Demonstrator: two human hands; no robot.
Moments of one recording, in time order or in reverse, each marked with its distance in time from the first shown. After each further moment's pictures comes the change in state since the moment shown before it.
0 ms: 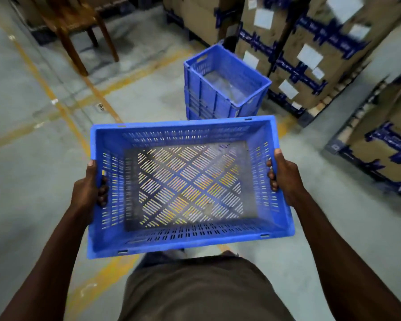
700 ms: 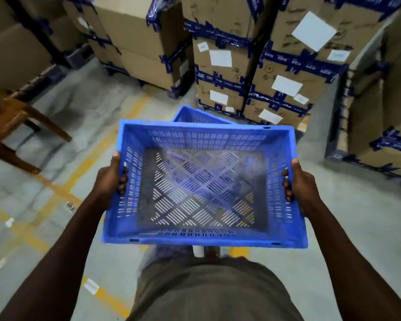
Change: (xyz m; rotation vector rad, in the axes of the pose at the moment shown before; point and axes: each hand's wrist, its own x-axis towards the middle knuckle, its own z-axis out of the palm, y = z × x) left_hand 0.421 0.342 0.338 0.320 -0.416 0.130; right_hand 0.354 -0.181 0.101 0.218 0.409 0.115
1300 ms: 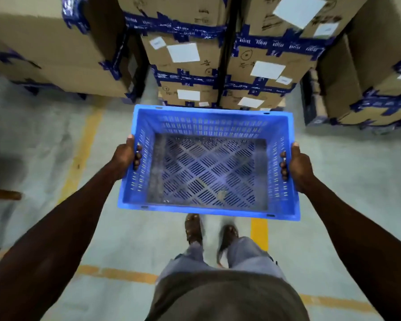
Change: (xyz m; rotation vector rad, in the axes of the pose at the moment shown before) left_hand 0.362 0.146 0.136 0.305 -0.416 -0.045; right_hand 0.169 -0.059 0.149 0.065 0.327 0.214
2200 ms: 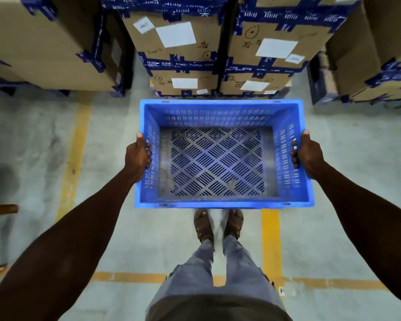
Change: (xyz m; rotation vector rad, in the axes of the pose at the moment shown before) left_hand 0.098 -0.001 0.037 -0.035 0.057 0.069; right_hand 0.091 0.005 0.052 -0.093 0.124 0.076
